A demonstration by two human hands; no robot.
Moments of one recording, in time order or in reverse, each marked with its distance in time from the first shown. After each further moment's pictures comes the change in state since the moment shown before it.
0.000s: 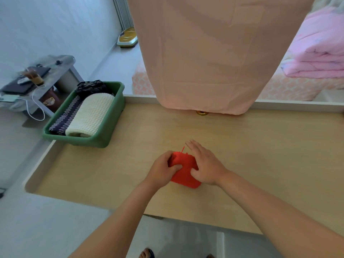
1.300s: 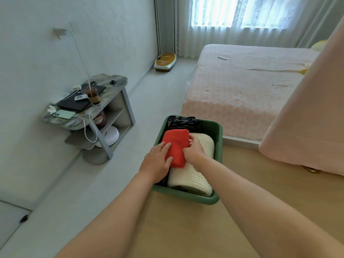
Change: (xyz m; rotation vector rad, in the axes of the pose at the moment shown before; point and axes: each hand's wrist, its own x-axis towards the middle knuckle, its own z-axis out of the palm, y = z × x) left_hand 0.128 -0.225 -0.453 0.535 0.189 0.091; right_hand 0.439 -0.362 0.107 0.884 0.208 0.538
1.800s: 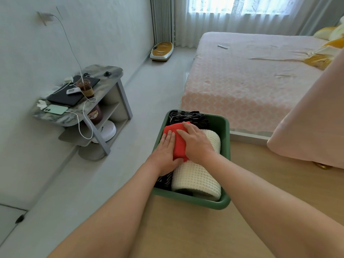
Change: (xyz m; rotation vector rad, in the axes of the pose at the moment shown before) left_hand 0.050 -0.017 0.018 0.014 -0.251 0.076; right_hand 0.046 0.006 -0.003 -1.147 0.008 -0.694
